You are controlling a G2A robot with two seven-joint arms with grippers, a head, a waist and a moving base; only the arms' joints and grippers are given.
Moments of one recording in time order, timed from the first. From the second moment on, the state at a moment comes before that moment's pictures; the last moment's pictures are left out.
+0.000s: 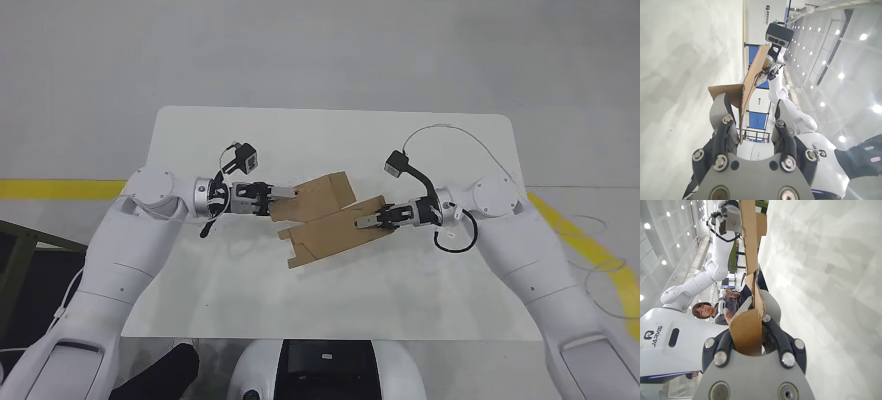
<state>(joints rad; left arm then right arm) 0.74 -1.06 -1.08 -1.13 -0.50 -0.07 -1.34 -0.65 -1.12 0.90 -1.07 0.46 -0.38 1.40</state>
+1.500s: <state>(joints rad) 0.76 -1.06 -1.08 -1.21 -0.49 -0.15 -1.40 -0.73 -1.11 0.98 -1.26 0.68 -0.41 1.41</state>
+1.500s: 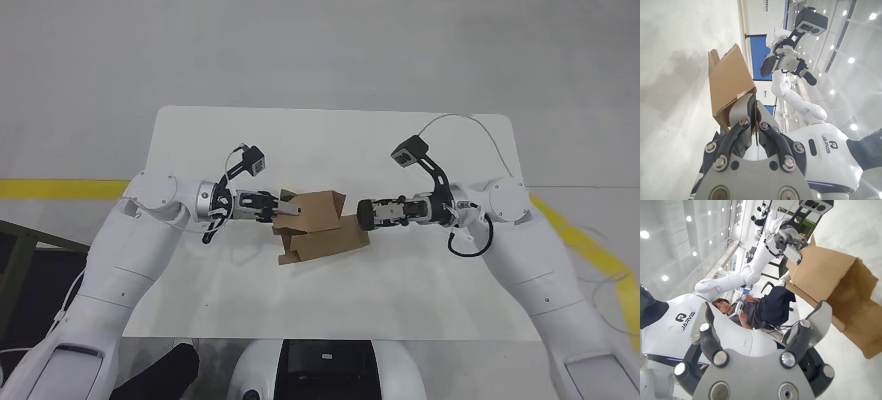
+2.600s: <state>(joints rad) 0.80 -1.04 -1.10 -1.30 -0.53 -0.18 -1.46 -0.65 -1.18 0.79 -1.12 0.80 -0.42 1.40</state>
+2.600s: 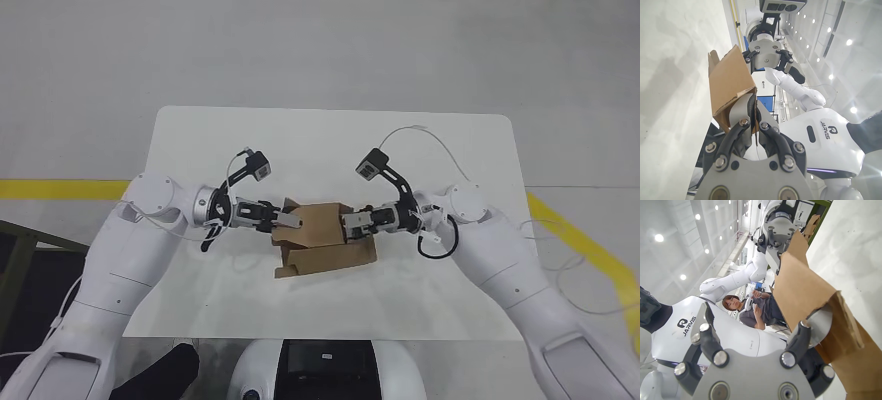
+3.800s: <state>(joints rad) 0.79 -1.04 -1.09 -1.29 -0.53 -0.18 -1.45 -0.66 -1.22 0.88 -1.10 0.81 -0.39 1.43</state>
